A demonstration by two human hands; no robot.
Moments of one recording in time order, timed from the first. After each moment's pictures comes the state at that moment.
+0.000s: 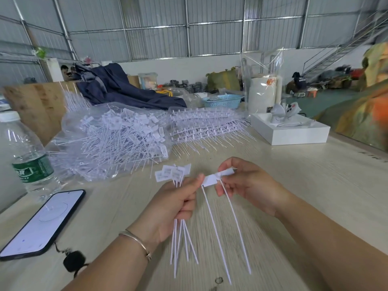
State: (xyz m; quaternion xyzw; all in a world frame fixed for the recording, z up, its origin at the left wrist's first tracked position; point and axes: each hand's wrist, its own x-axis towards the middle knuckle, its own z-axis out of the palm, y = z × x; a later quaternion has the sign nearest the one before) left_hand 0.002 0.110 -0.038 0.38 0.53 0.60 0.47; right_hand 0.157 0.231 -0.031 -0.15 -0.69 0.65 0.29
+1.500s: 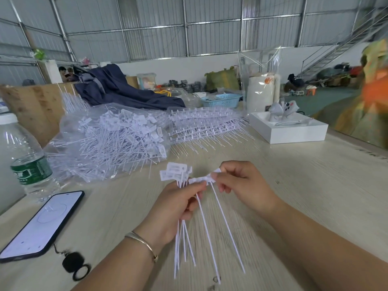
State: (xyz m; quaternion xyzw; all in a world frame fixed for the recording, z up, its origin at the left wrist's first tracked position) left_hand 0.014 0.115 -0.043 0.37 0.59 0.60 0.39; right_hand 0.149 0.222 -0.037 -0.18 -0.76 0.48 0.40
